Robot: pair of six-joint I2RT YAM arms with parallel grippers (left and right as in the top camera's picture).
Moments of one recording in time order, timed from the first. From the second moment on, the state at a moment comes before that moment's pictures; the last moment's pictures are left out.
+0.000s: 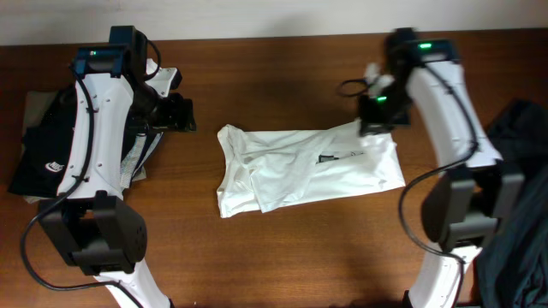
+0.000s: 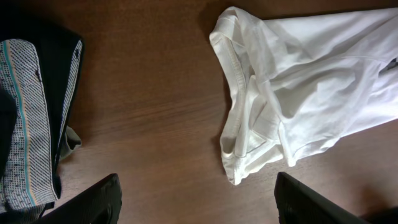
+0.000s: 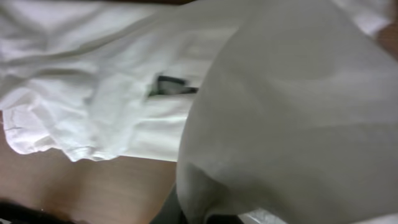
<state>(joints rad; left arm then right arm) 0.01 1.99 1.98 -1.46 0.22 0.10 0.13 2.07 1.93 -1.42 -0.22 0.08</state>
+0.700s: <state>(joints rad) -0.02 1.99 1.95 -1.45 0.22 0.11 0.11 2.10 1.86 -1.28 -0.28 0.20</state>
